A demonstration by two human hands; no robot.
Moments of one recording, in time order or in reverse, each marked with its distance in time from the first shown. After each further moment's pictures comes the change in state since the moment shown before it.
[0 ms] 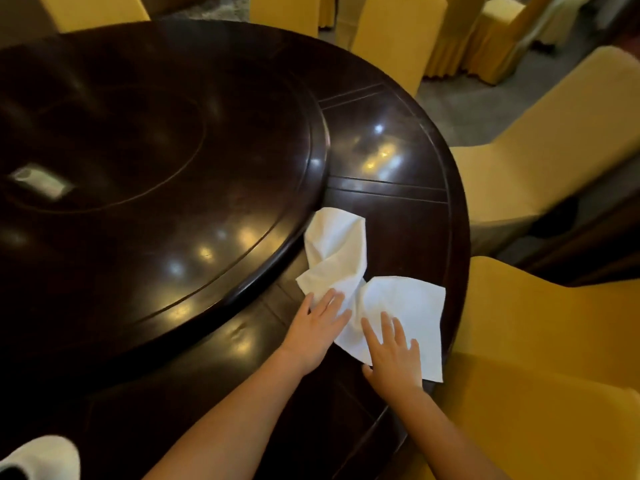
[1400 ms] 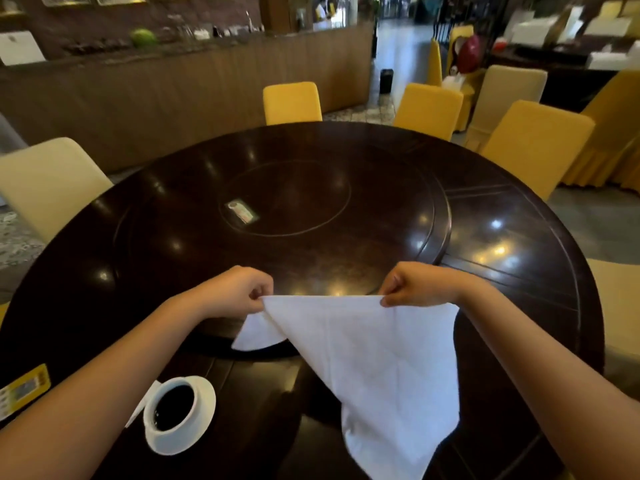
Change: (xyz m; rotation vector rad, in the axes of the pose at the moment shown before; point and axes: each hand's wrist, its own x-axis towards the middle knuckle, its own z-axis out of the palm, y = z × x) left_hand -0.241 -0.186 -0.169 -0.537 0.064 -0.536; right_hand 0.022 -0.123 -0.259 0.190 -0.167 -0.956
